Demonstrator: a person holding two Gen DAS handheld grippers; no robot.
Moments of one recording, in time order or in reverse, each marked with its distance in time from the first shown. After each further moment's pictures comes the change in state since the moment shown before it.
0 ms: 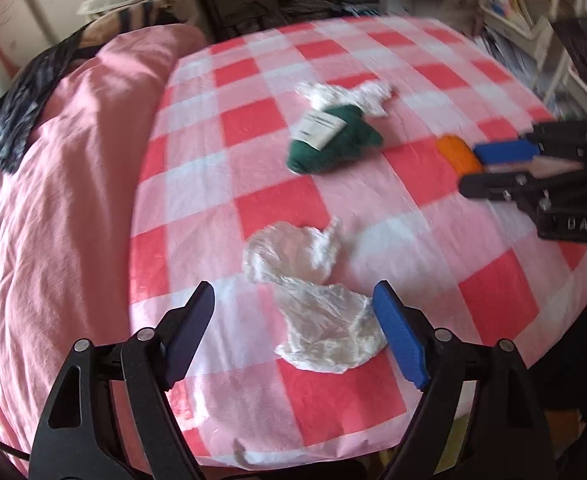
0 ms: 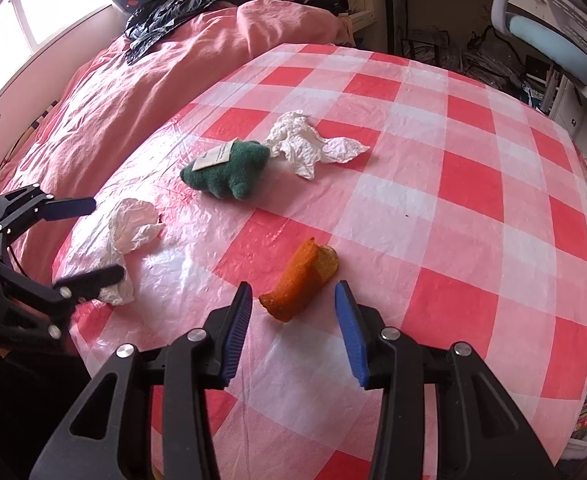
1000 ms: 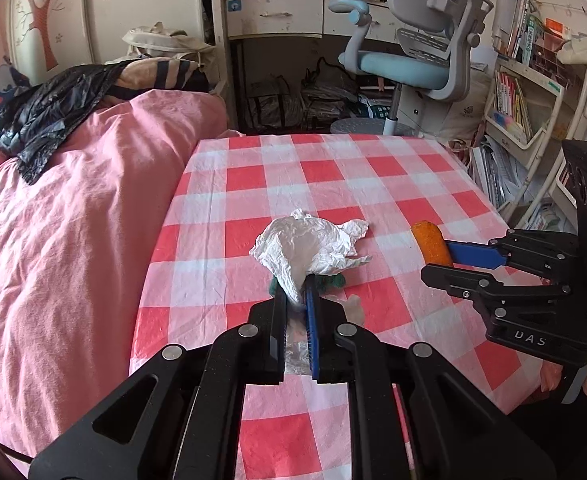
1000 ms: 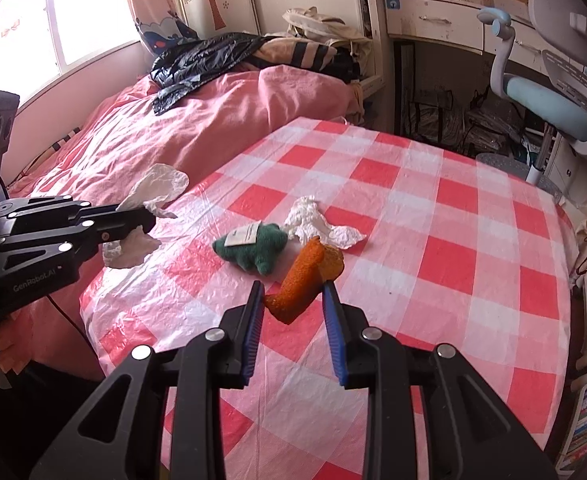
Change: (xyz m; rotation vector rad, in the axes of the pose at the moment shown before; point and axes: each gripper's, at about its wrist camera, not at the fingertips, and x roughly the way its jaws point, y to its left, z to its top) left arm -0.071 0.008 0.037 -0.237 -0.315 -0.044; right arm -0.051 0.003 0.016 -0.048 -0.233 0.018
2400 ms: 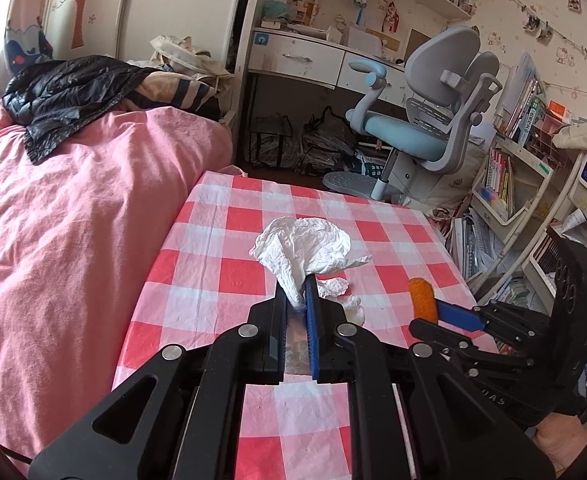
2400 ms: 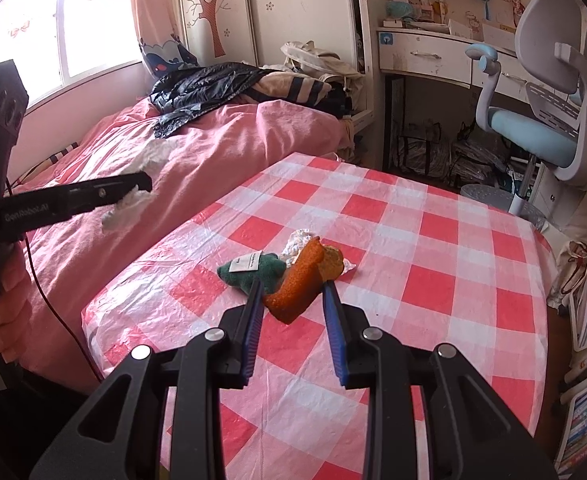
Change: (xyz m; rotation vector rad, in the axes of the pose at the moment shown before) left arm -0.032 0.026 0.009 -0.192 -0.153 -0.102; right arm -0.021 0.011 -0.003 -0.035 -0.101 -0.053
